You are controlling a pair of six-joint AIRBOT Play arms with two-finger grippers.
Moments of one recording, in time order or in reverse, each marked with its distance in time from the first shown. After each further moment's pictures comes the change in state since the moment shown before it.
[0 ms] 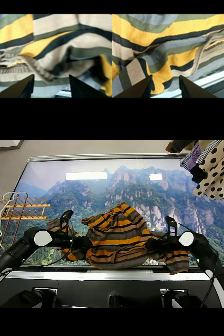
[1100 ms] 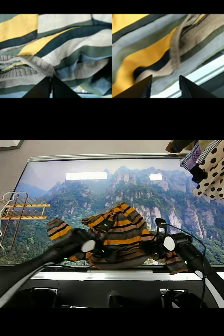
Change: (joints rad) left arm -0.415 -0.373 0.307 0.248 -0.083 -0.111; right arm 0.244 -0.033 0.019 -0.231 -0.058 0.357
